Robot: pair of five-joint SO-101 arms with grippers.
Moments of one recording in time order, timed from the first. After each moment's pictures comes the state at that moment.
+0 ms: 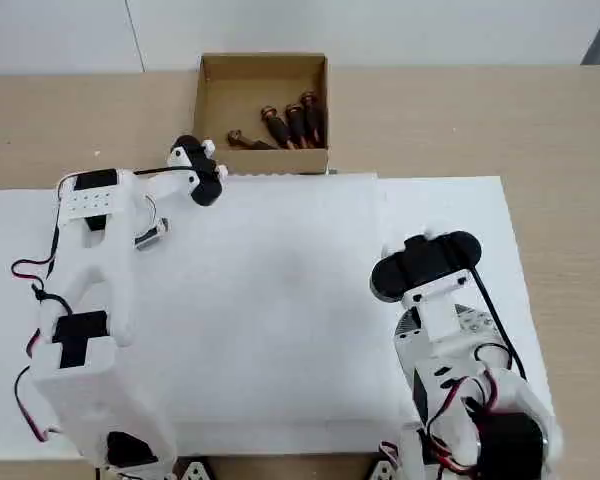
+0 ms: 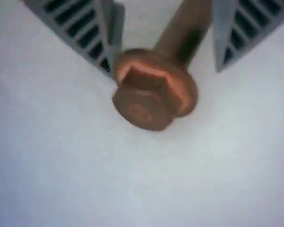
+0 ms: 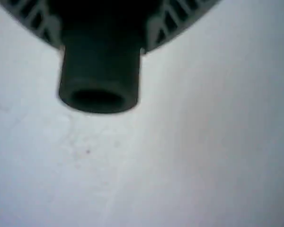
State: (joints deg) left arm -12.9 19.6 5.0 62.4 -65.4; right arm -6.2 -81.1 47.5 88.3 16.7
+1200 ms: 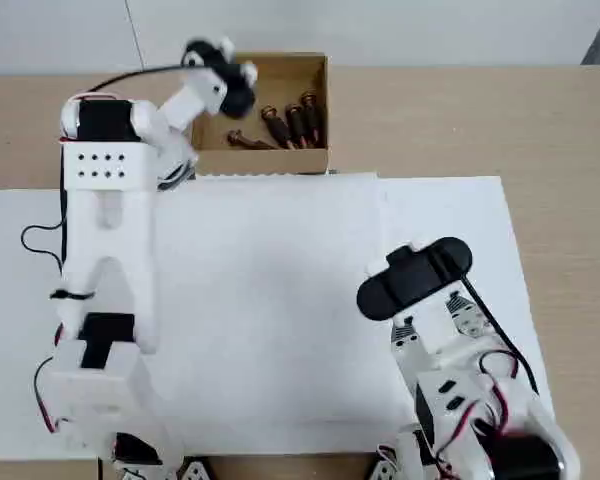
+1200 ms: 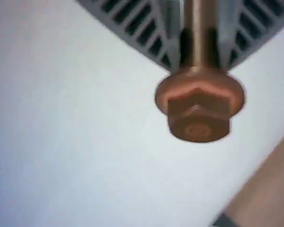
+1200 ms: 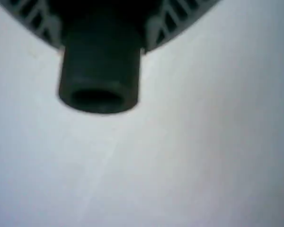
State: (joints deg) left arm -0.6 16.9 -38.4 98.9 -36.4; right arm -10.2 -81.9 39.4 89.5 22.2
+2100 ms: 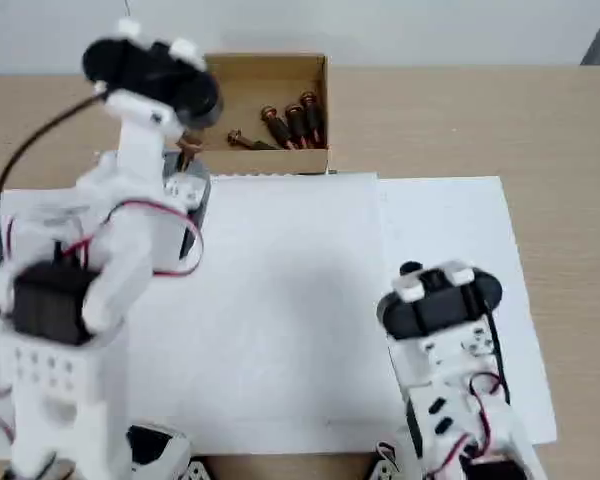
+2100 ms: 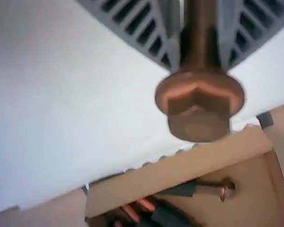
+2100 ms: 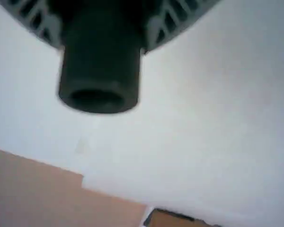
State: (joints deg) left arm 9.2 -36.3 0.1 84.0 -3.6; right arm -10.5 -103.5 61.5 73.7 9.3
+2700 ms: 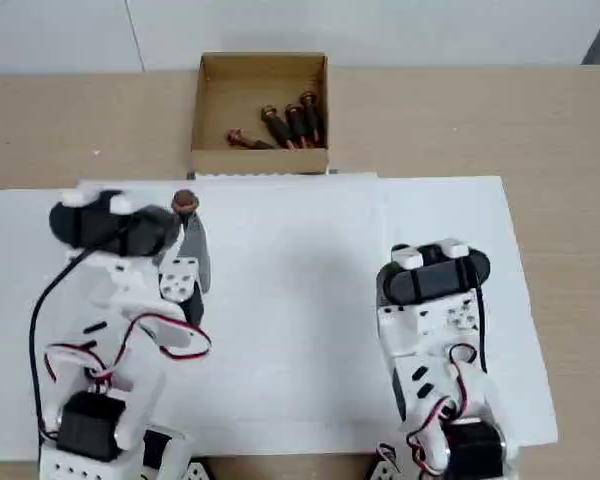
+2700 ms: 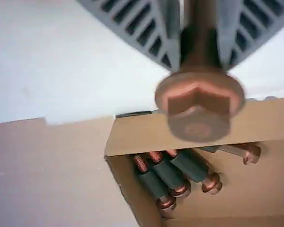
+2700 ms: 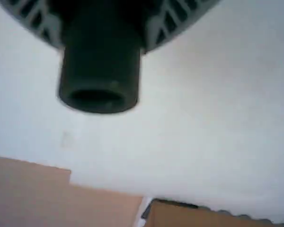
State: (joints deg) left arm 9.4 -81.0 59.5 51.9 12.0; right arm -11.8 -103.4 77.5 57.1 4.2
